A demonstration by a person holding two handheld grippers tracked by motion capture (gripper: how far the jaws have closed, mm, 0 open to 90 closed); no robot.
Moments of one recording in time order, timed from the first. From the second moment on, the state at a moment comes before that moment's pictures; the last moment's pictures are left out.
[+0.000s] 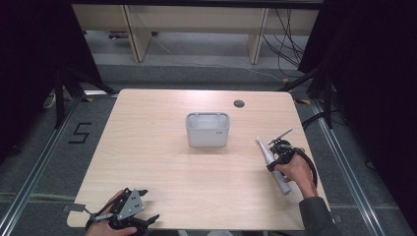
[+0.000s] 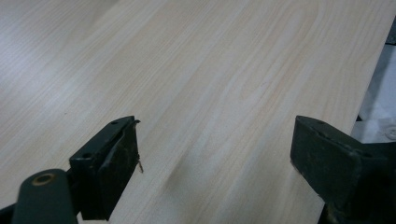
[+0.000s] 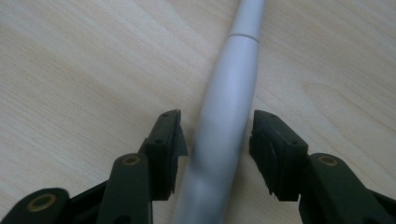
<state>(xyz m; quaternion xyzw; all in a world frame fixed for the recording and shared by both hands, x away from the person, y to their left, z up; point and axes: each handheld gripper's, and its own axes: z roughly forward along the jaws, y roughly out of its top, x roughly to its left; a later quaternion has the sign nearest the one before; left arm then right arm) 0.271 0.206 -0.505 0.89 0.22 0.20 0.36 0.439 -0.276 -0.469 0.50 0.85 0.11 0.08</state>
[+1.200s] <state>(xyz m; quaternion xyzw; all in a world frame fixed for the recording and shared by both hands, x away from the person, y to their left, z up) 0.271 0.206 -0.505 0.89 0.22 0.20 0.35 0.455 -0.268 -0.472 0.47 0.88 0.05 0.04</state>
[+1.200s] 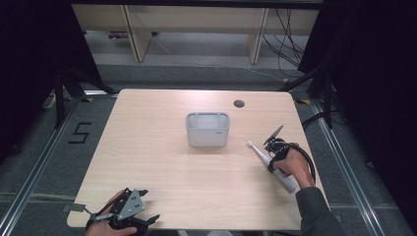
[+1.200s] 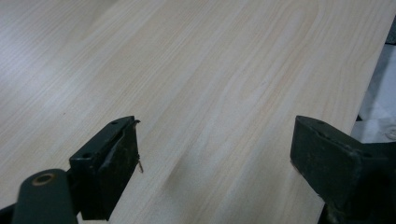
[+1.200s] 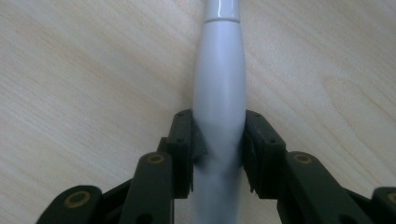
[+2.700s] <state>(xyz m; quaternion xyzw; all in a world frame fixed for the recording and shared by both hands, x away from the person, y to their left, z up) 0.271 0.206 -0.505 0.89 0.22 0.20 0.36 0.433 -0.281 -0.405 0.44 0.82 0.33 0.18</state>
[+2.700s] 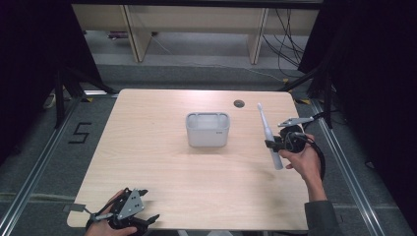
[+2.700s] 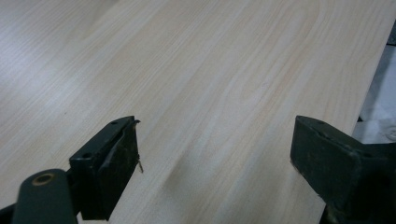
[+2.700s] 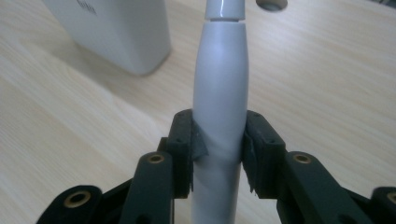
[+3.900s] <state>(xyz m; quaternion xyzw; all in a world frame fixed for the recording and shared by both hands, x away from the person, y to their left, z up) 0.270 0.206 -0.502 0.89 0.21 0.20 0.36 0.454 -0.221 -0.380 0.41 0.72 0.51 0.25</state>
